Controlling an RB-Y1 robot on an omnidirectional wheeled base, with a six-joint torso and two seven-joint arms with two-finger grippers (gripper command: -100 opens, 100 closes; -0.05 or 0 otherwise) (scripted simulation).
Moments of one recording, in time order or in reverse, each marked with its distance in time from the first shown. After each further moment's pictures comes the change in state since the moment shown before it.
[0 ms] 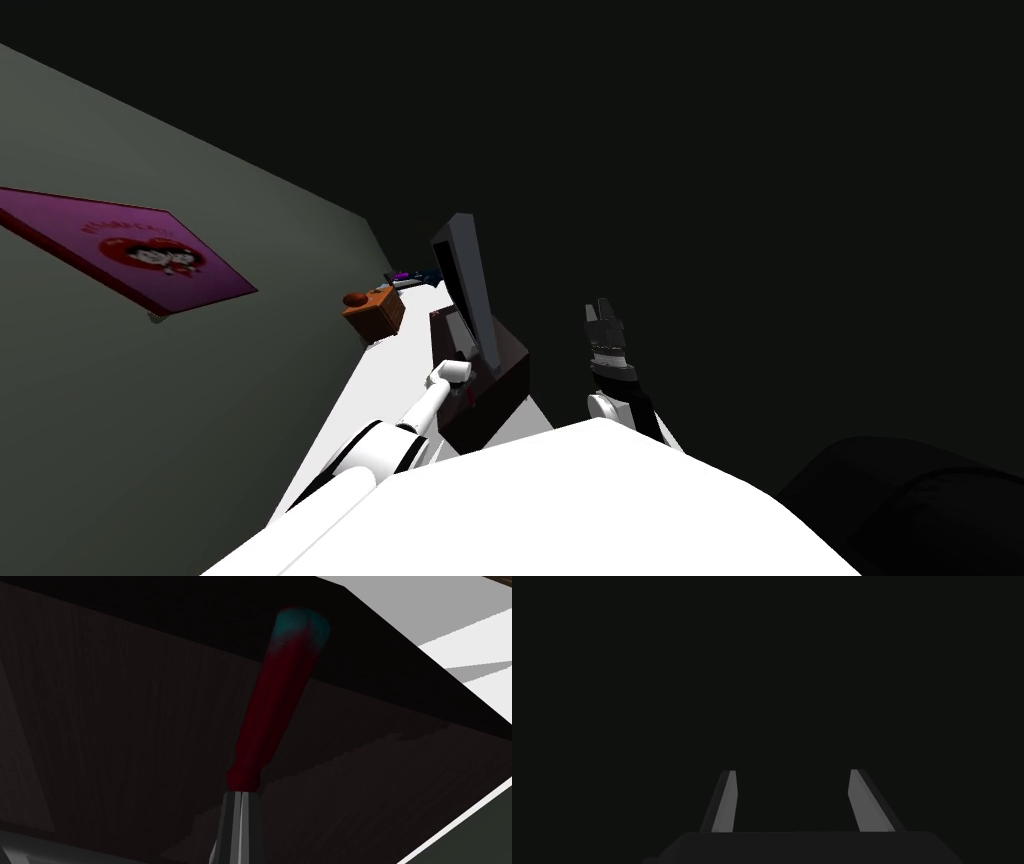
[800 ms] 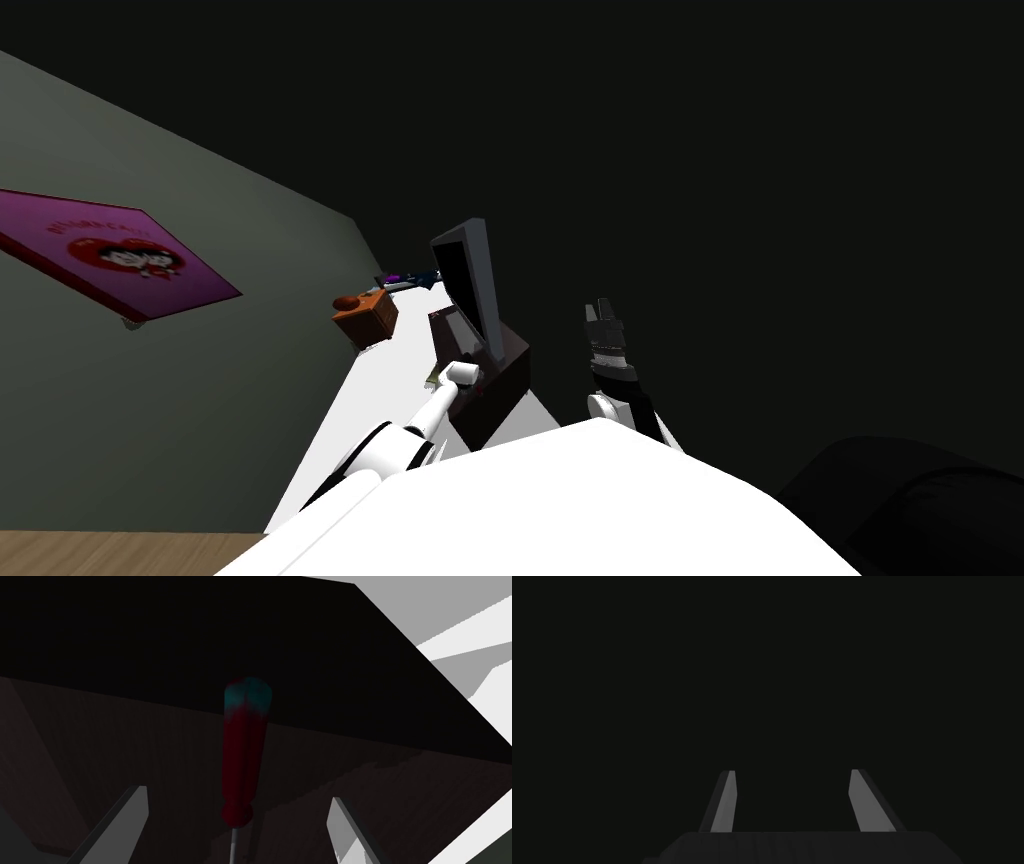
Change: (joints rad) left arm 0.014 -0.055 -0.038 -0.013 -0.010 -0.059 -0.051; right arm 0.000 0.000 0.000 0.000 0.000 0.000 0.000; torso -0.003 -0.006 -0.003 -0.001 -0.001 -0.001
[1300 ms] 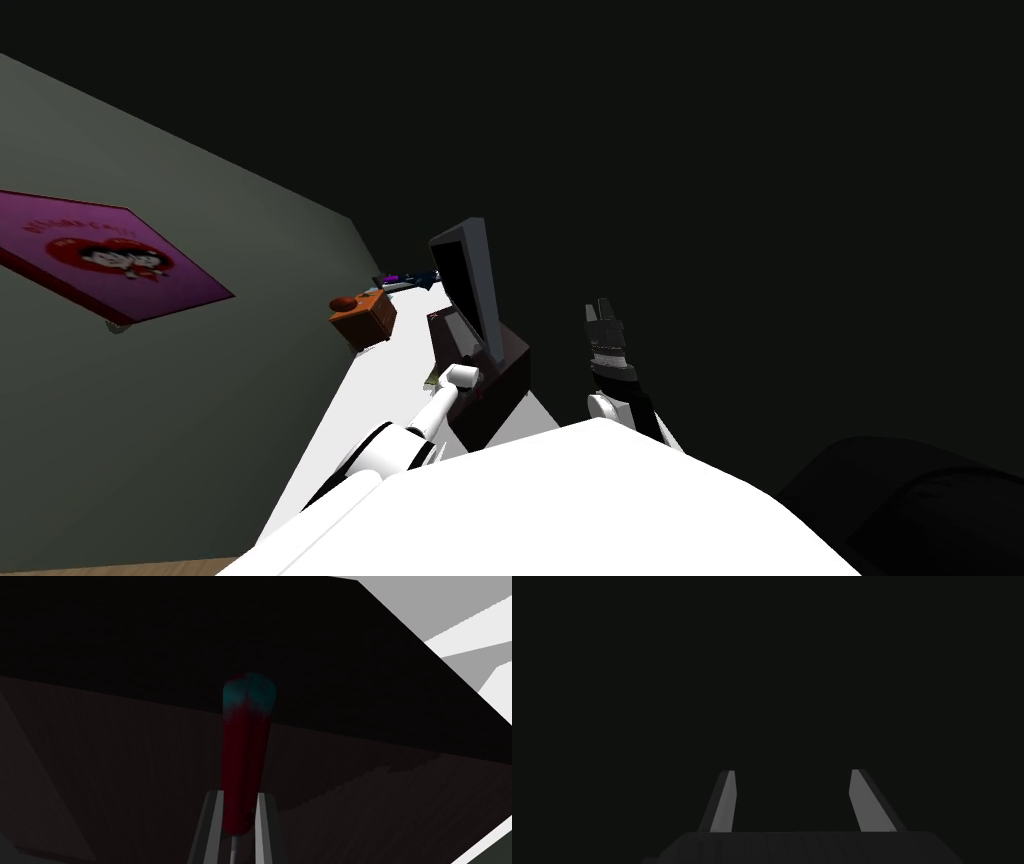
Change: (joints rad) left arm 0.001 -0.007 0.001 0.042 -0.008 -0.043 0.006; right arm 0.000 0.000 0.000 0.000 0.000 0.000 0.000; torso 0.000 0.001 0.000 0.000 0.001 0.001
